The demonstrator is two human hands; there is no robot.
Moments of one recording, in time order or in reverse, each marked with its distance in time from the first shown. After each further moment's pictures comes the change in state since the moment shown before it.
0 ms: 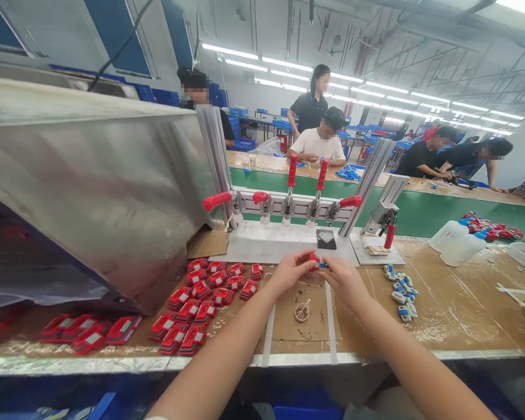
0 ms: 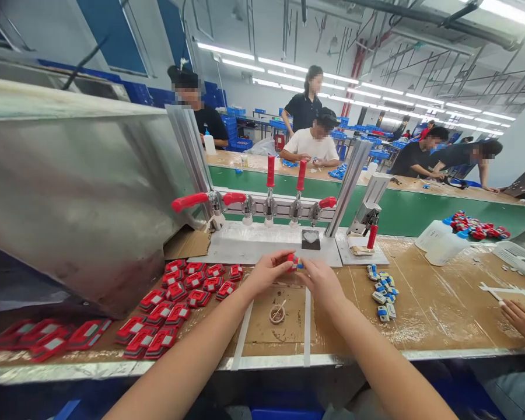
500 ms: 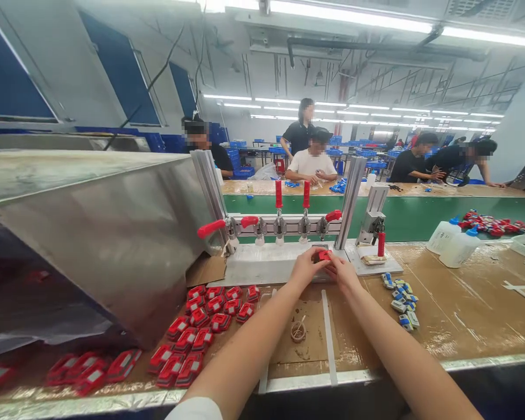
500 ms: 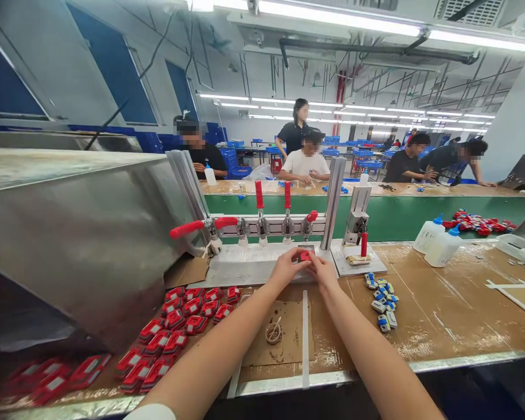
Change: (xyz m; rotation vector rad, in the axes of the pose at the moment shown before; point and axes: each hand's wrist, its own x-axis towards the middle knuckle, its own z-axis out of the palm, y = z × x) left_hand 0.083 -0.007 0.040 0.364 0.133 0.224; right_hand 0.046 0.056 0.022 1.057 0.376 0.839
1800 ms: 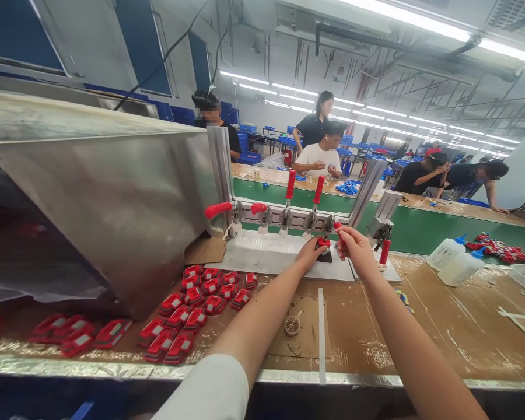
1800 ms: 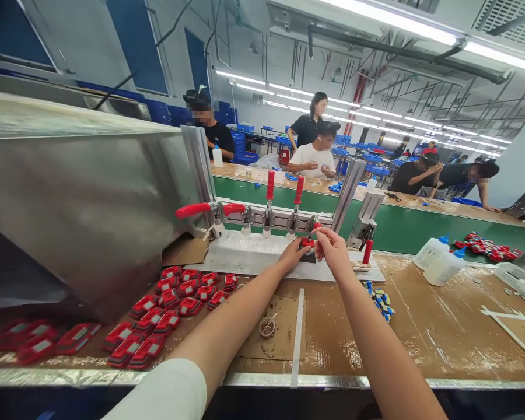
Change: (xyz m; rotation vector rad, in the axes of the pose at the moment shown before) left_hand 0.051 -0.055 0.016 0.088 0.031 -0.119; right_hand -0.032 -0.114 0.015 -0.271 -0.282 -0.372
